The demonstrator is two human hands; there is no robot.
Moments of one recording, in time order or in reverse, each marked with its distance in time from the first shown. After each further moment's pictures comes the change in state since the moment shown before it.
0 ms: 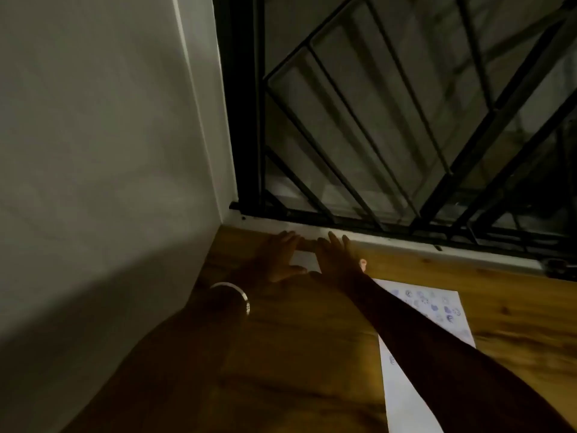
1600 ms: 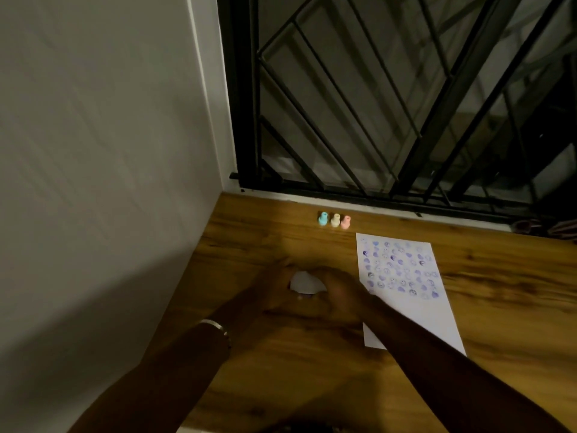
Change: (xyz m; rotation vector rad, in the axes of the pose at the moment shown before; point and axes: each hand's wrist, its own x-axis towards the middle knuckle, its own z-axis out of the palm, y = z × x) left_hand -0.155 0.074 0.065 -0.287 -0.126 -0.033; right_hand -0.157 -0.039 0.077 0.521 0.010 0.192
